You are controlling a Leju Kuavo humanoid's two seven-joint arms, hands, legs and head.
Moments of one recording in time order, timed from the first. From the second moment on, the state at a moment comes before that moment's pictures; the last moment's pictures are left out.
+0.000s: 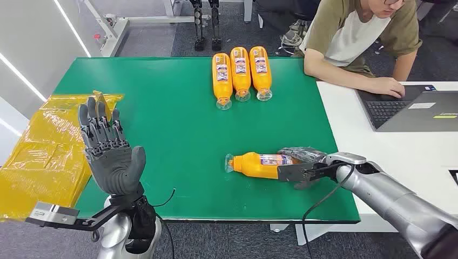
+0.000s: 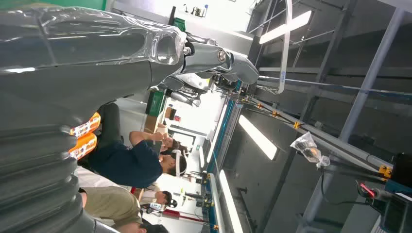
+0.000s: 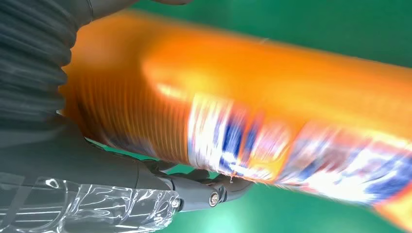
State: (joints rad) left arm -0.10 -0.27 -0.34 -1.39 0.00 0.15 -0.70; right arm -0.82 -0.56 1.12 -0.89 0.33 0.37 -0.18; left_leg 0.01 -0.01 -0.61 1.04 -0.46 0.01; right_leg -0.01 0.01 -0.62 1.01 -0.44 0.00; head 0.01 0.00
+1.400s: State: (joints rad) left arm -0.12 -0.28 -0.34 -1.28 0.02 0.13 -0.70; right arm -0.53 -0.16 0.77 -0.98 0.36 -0.67 -0.59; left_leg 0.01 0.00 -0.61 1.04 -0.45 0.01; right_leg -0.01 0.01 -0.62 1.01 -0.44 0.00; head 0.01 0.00
